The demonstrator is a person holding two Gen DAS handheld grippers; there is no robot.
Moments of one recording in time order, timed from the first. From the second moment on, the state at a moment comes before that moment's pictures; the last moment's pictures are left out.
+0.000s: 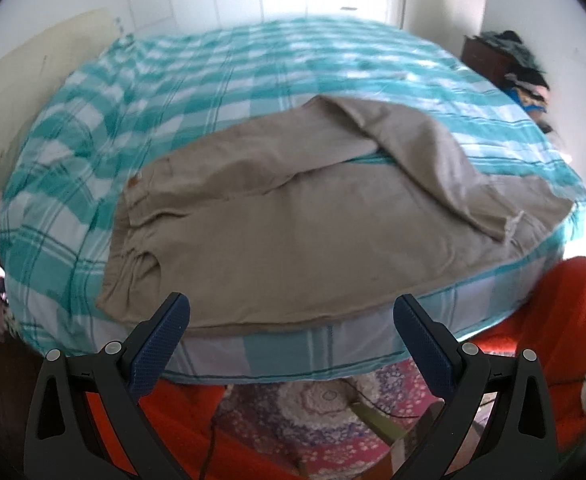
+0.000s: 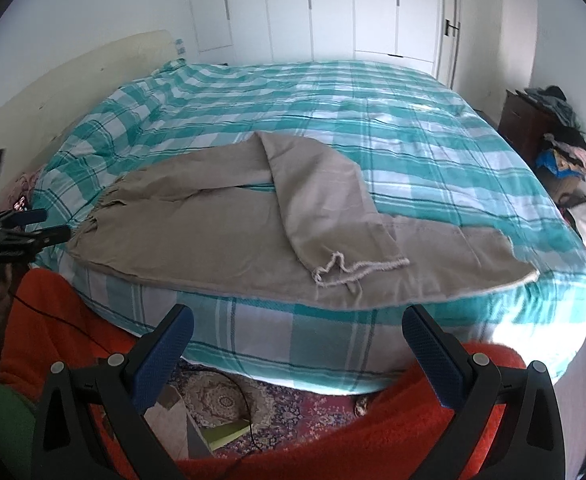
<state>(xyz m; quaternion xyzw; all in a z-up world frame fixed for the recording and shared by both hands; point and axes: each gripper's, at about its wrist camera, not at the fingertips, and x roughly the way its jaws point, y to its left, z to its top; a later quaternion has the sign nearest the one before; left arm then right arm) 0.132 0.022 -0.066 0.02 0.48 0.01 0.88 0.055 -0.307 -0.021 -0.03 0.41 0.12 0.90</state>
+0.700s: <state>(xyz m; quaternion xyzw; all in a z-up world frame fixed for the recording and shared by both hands) 0.131 0.022 -0.090 0.03 0.52 0.04 0.85 0.121 -0.301 -0.064 -0.08 0.44 0.14 0.89</state>
